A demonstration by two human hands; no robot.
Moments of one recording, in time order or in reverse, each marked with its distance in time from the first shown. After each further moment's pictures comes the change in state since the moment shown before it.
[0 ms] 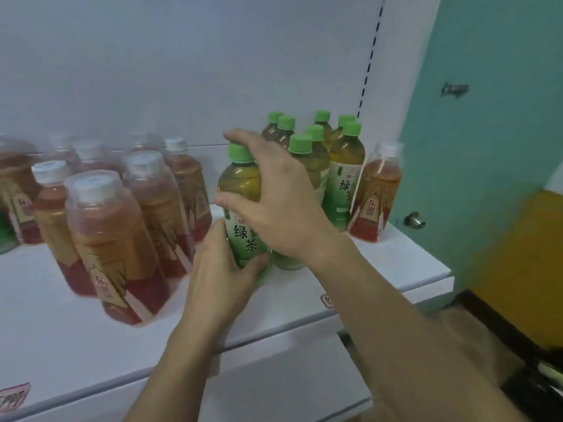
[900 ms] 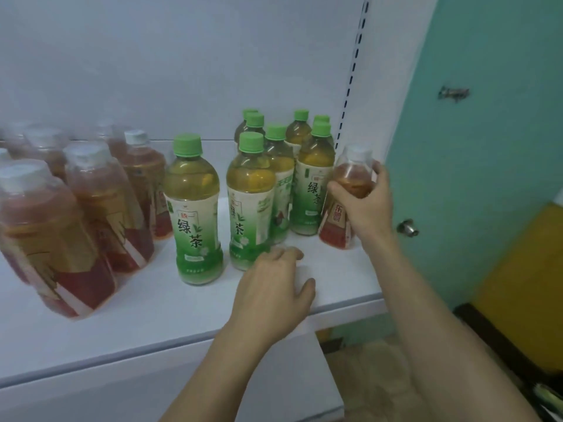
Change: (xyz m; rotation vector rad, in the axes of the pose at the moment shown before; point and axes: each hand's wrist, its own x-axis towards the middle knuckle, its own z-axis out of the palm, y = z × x) left_hand -0.024 0.060 0.112 0.425 -0.243 0.164; right_hand -0.031 0.201 -0.078 0.319 0.400 0.577
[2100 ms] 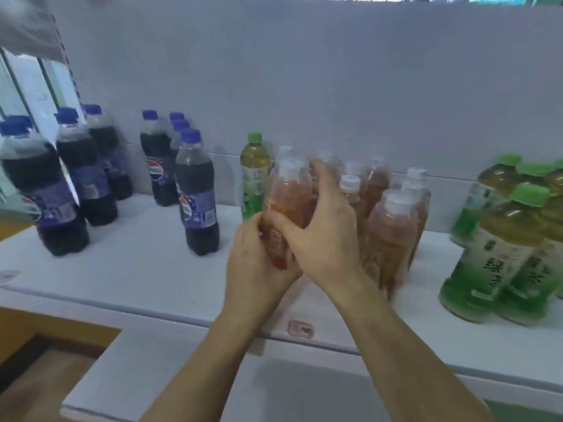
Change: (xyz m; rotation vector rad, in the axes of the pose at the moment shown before) left_hand -0.135 -0.272 -0.232 -0.149 0.666 -0.313; right_hand -0.269 -0.226 0.317 -0.004 -0.464 -0.495
